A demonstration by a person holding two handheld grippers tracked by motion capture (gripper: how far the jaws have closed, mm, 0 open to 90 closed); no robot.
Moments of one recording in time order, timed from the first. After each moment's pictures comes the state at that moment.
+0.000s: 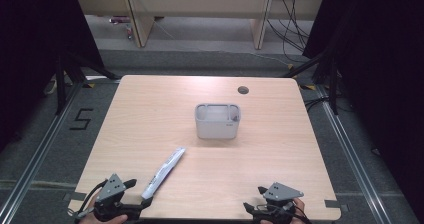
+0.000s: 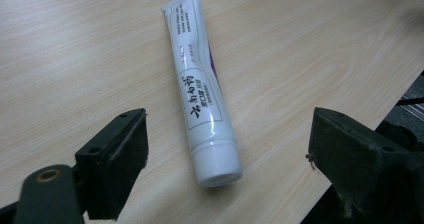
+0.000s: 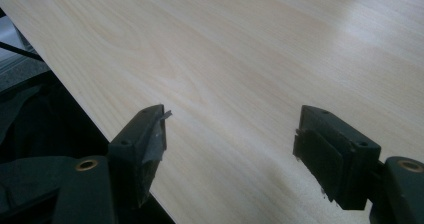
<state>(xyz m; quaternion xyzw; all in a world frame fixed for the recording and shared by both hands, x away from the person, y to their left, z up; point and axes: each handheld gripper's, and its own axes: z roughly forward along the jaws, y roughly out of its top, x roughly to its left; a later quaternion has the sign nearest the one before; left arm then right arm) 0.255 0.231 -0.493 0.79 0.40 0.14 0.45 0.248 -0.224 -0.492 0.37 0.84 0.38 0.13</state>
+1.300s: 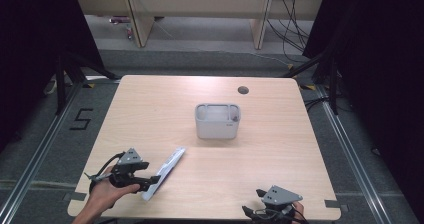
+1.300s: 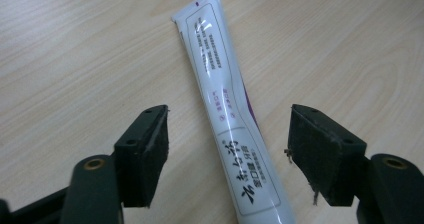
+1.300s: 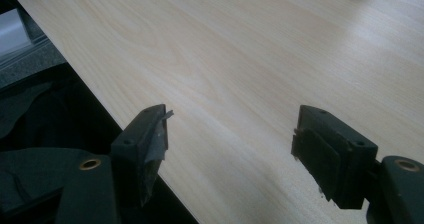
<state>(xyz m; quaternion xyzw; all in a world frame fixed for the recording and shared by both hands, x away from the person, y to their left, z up) 0.331 0.214 -0.478 0.85 0.37 0.10 0.37 0.242 -0.220 -0.490 0.35 0.84 0.38 0.13</state>
